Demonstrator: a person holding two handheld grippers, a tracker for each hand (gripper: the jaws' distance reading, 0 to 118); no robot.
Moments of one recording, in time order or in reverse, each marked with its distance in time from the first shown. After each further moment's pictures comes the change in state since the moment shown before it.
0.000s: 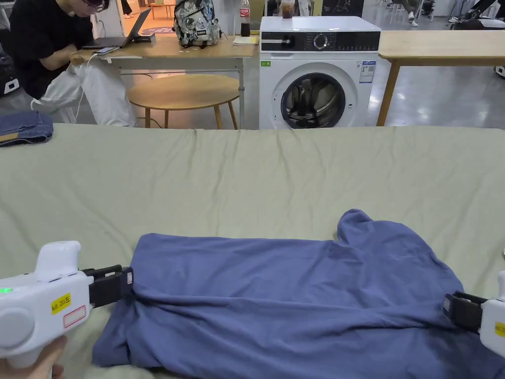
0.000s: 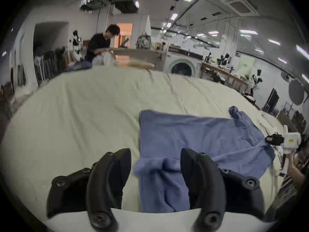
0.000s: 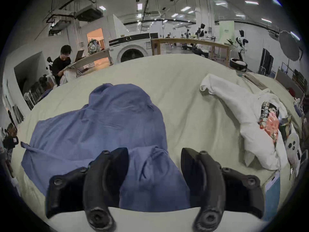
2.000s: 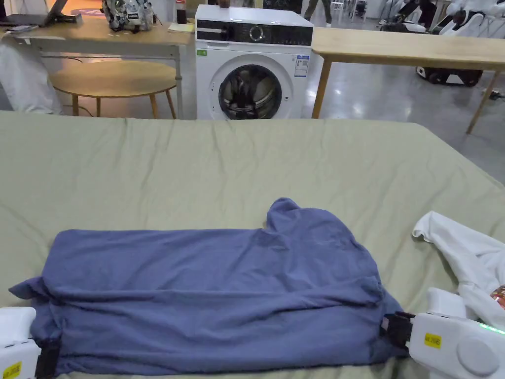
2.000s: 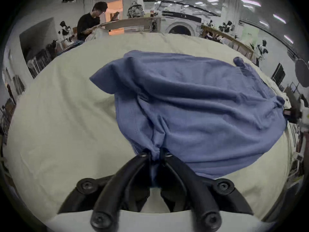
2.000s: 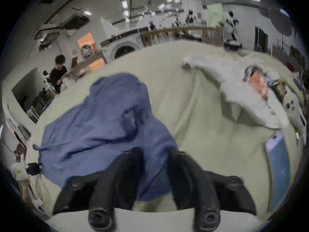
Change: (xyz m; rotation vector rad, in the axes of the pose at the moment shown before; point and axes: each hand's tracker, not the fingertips) left arm 0.040 -0.082 -0.037 -0.329 0.034 -0.062; right arm 0.019 -0.035 0.008 -0.177 0.031 -0.145
